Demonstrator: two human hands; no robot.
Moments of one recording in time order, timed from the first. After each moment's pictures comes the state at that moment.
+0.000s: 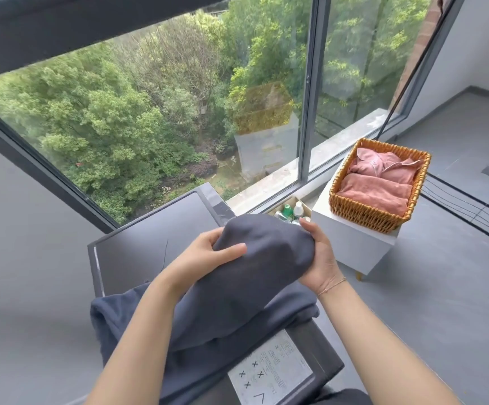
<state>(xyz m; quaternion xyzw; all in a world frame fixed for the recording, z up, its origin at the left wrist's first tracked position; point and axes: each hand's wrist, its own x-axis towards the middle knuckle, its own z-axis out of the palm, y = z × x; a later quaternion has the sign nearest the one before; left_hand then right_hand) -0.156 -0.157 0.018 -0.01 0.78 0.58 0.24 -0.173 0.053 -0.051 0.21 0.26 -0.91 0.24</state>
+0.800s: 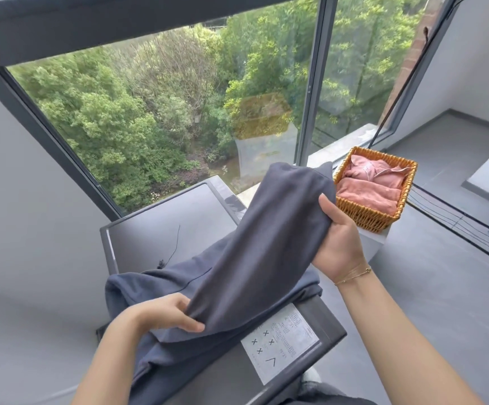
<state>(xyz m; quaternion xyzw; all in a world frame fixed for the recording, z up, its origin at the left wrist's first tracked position) -0.062 -0.271 -0.039 -0.03 0.82 0.33 0.47 -0.112 0.034 0.015 0.07 0.31 -0.94 0.15</state>
